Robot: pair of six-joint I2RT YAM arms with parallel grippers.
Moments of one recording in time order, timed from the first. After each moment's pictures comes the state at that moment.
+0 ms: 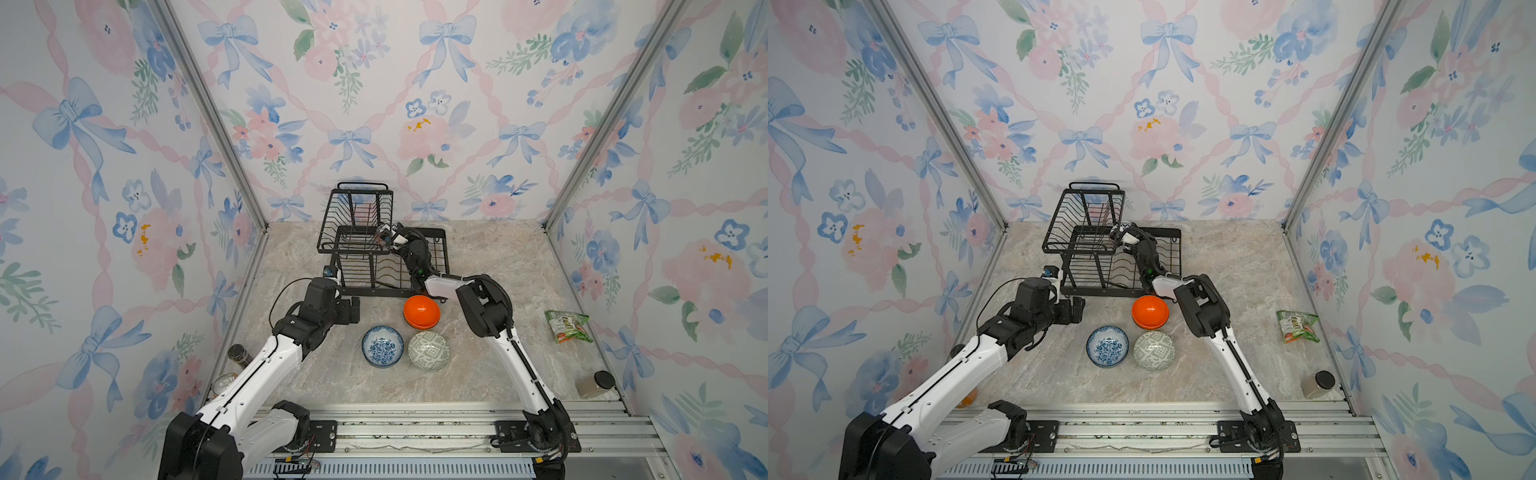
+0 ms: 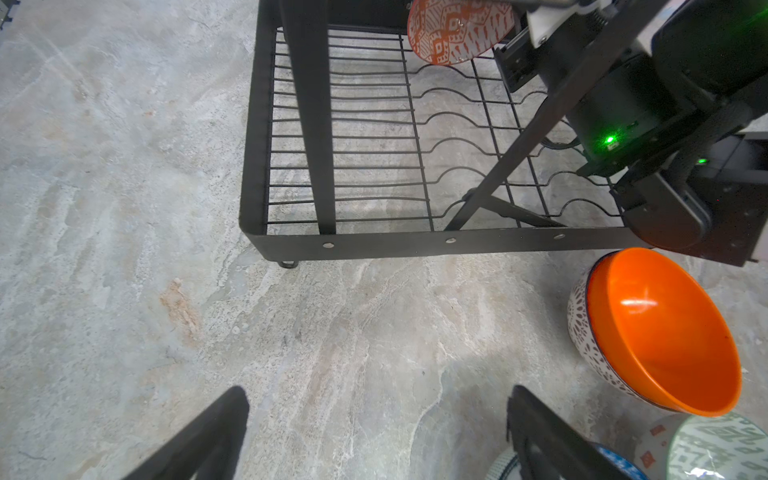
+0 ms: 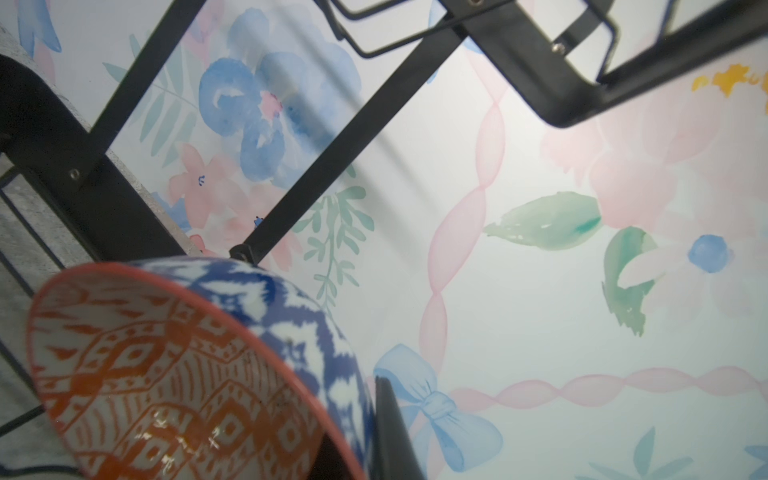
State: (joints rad) left arm -0.36 1.06 0.72 -0.38 -0.10 -0.25; right arm 0.58 2.65 1.92 0.86 0.28 -0.86
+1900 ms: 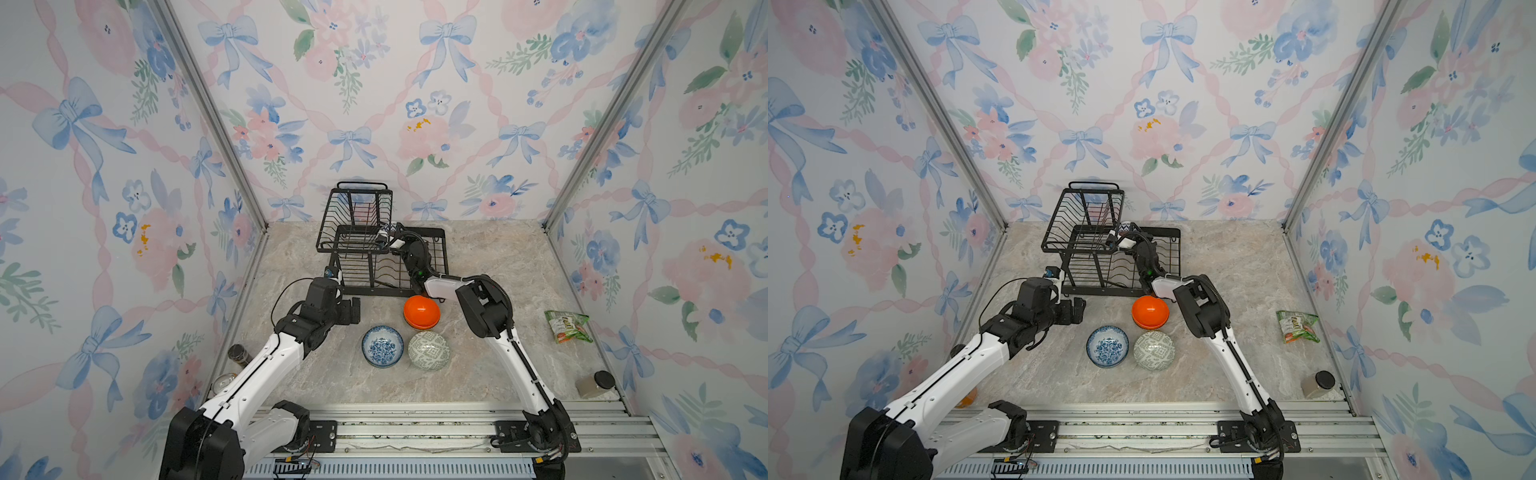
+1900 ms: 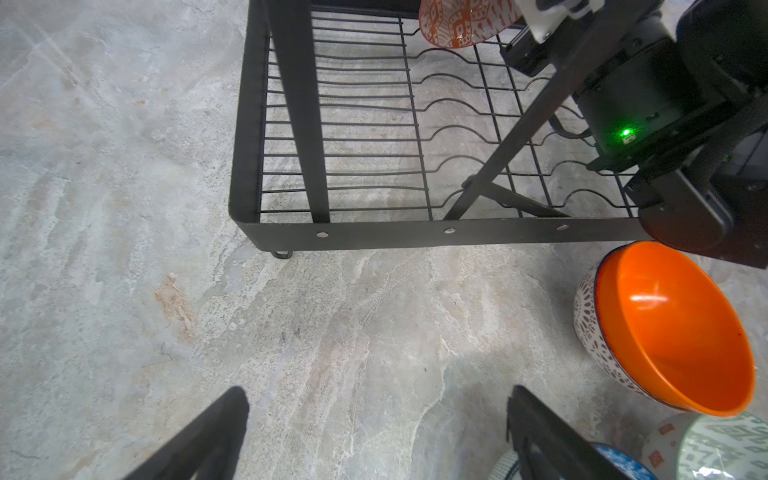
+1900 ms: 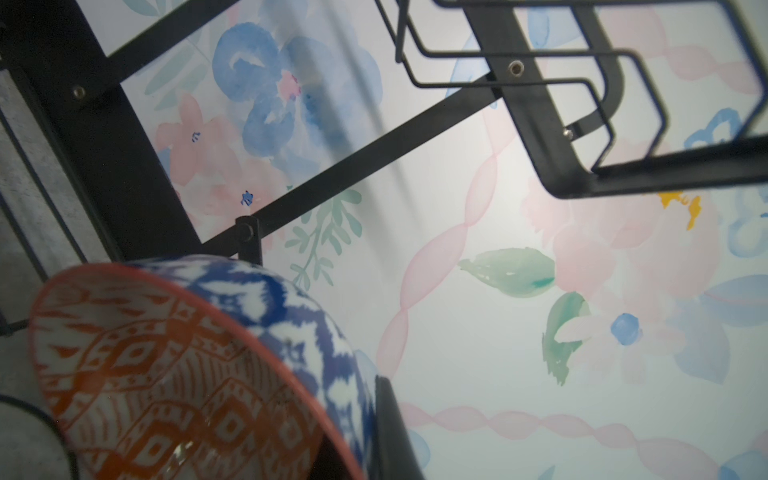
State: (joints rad) left arm -0.36 1.08 0.72 -0.38 -0.09 -0.25; right arm 0.59 2.64 1.88 0.90 0.29 -1.14
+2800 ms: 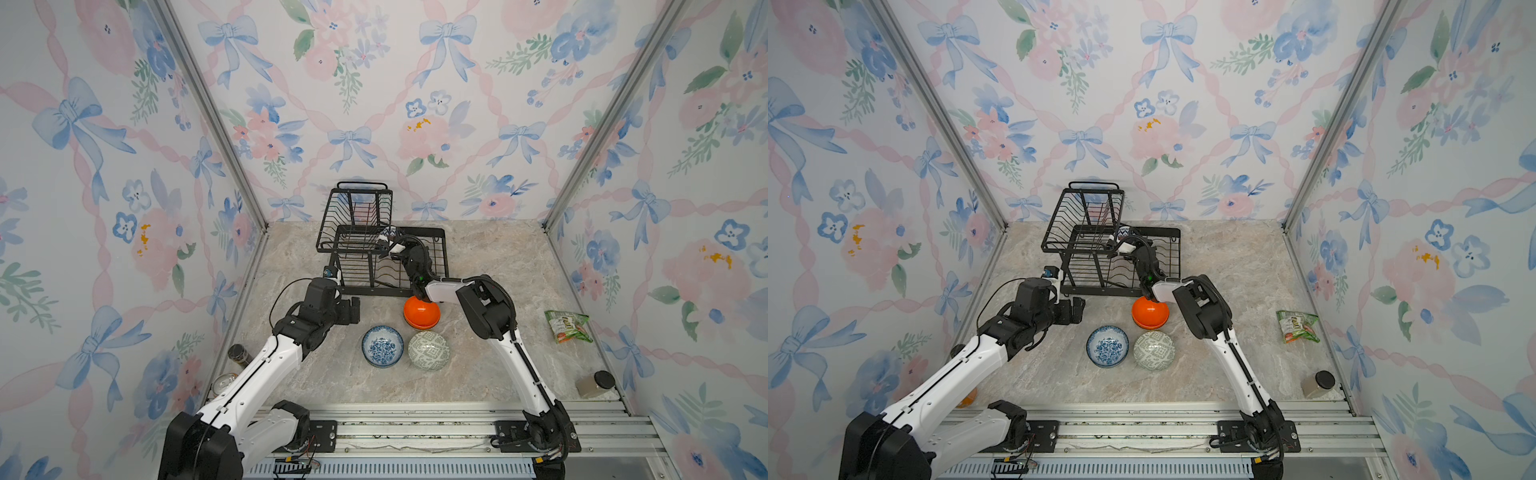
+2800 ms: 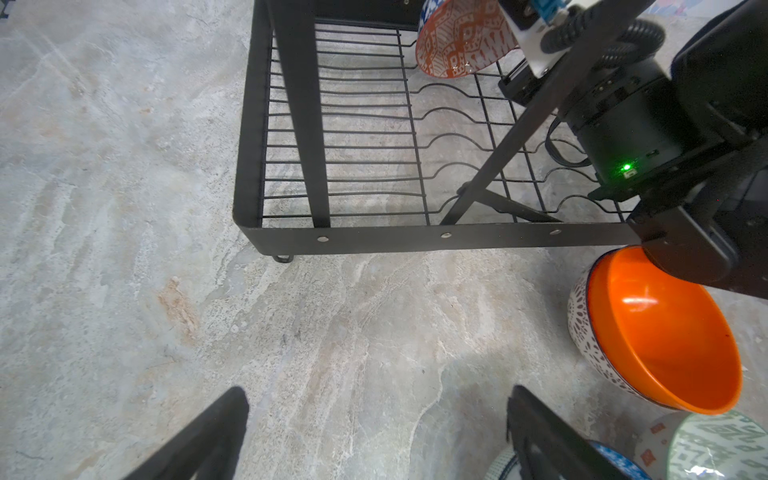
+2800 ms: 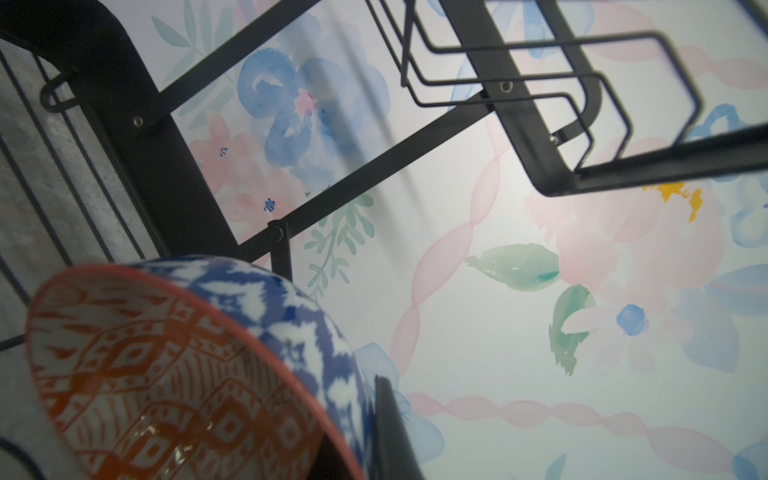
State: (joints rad) left arm -0.36 1.06 0.71 -0.38 -0.09 -0.25; right arm 0.61 2.58 1.75 0.94 0.28 -1.09
